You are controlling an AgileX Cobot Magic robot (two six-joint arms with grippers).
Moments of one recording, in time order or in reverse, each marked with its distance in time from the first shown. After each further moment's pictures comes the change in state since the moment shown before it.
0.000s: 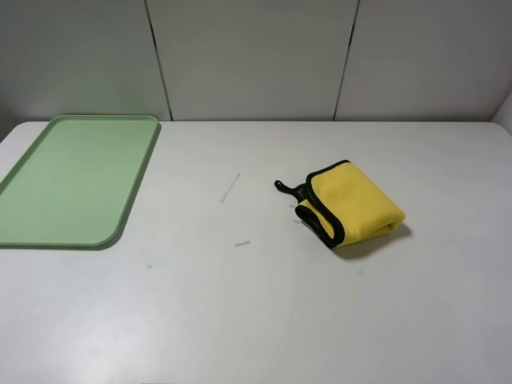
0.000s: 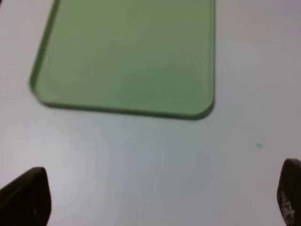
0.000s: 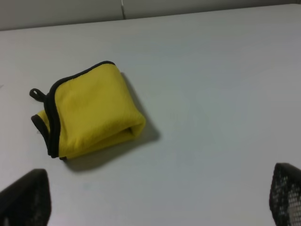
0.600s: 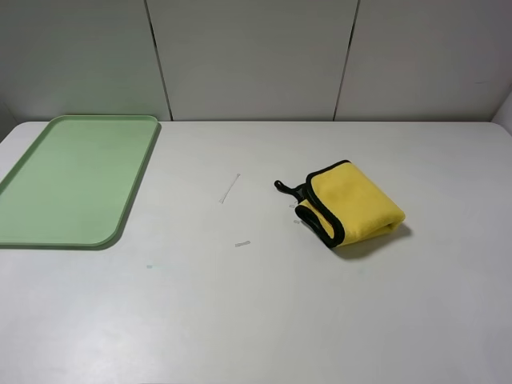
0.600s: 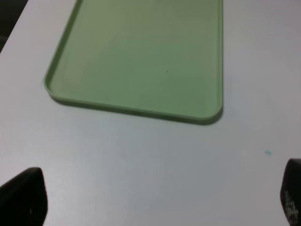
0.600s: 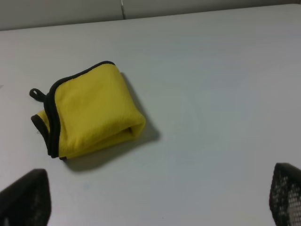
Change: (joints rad) left arm 0.000 -0.407 0.126 0.073 0.120 -0.097; right arm 0.000 0.000 0.000 0.000 0.000 0.000
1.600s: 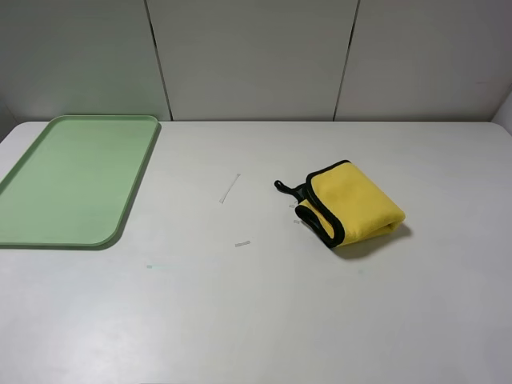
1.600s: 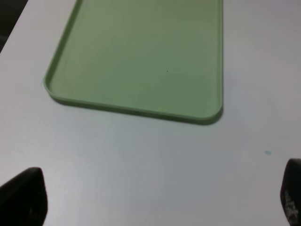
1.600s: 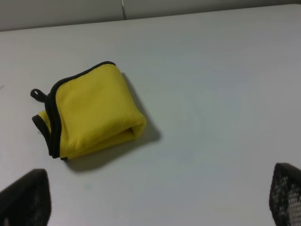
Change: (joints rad) left arm 0.000 0.000 0.000 0.000 0.000 0.000; right arm 0.000 0.000 -0.002 0.002 0.001 0.000
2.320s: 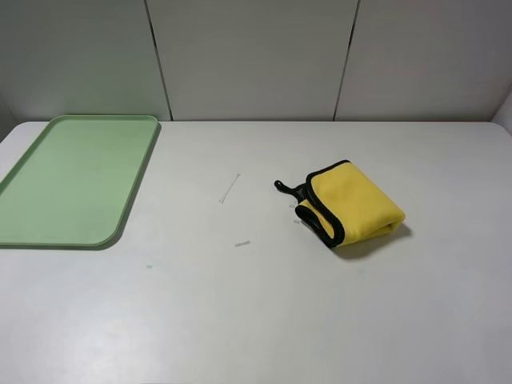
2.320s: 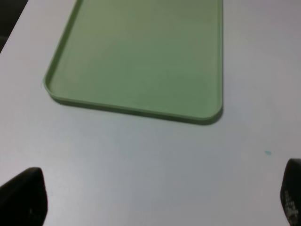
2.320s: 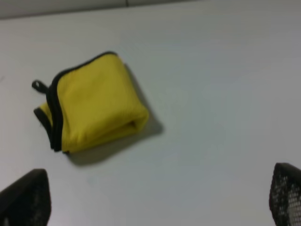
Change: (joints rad) left arm 0.000 0.000 0.000 0.000 0.000 0.000; right arm 0.014 0.042 0.000 0.005 0.000 0.004
